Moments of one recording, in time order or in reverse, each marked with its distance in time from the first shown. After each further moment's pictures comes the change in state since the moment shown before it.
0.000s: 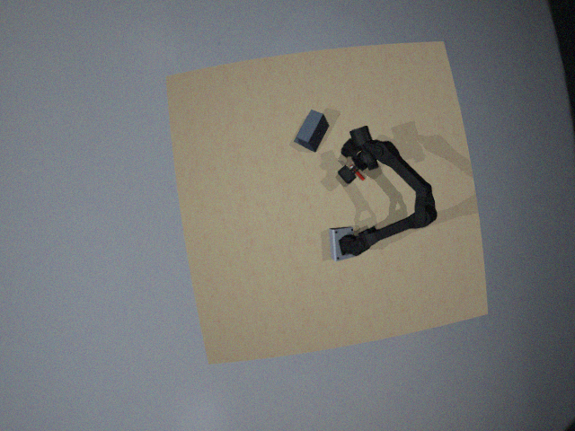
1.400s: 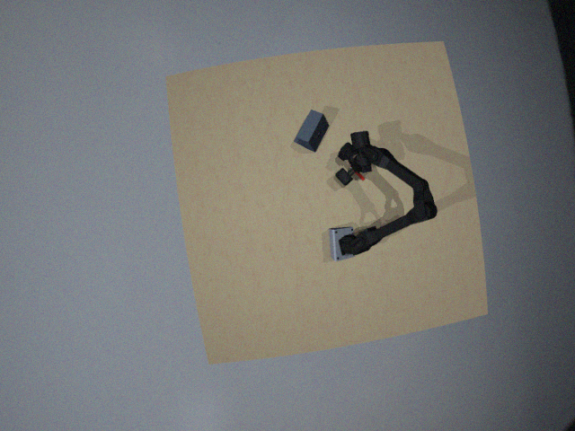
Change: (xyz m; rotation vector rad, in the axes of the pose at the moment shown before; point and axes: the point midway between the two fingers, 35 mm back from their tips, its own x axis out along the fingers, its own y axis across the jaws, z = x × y) arm 0.065 0.000 -0.002 -0.003 0.004 -0.003
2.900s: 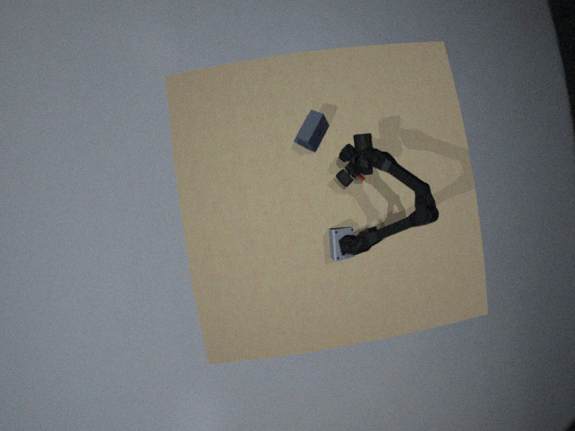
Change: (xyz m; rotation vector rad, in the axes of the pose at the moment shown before) arm 0.000 0.002 -0.002 -0.007 -0.048 0.002
